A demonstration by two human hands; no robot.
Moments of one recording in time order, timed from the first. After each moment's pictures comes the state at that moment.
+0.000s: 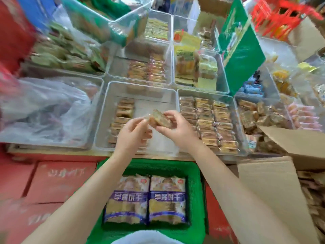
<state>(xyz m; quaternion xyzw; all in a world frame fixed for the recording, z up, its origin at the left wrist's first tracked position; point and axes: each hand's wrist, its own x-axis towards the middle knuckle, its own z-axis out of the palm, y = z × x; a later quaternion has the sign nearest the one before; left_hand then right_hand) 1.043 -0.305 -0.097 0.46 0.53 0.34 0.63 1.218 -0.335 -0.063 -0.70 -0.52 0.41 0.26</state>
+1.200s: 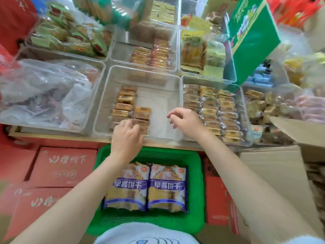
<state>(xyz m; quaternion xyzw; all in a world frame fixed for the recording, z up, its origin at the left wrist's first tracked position) 1.017 -0.322 -0.175 0.82 0.54 0.10 0.13 1.239 -0.328 -0.105 -0.72 -0.55 0.38 0.19</state>
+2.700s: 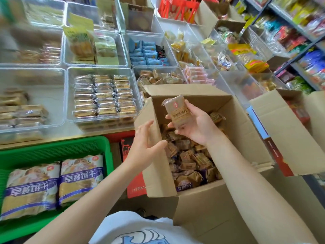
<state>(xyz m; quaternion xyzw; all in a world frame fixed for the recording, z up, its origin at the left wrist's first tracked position) 1.336 -0.607 -0.068 0.70 0.36 0.19 0.58 1.526 -0.659 0.011 -0.55 -0.18 0.61 0.55</state>
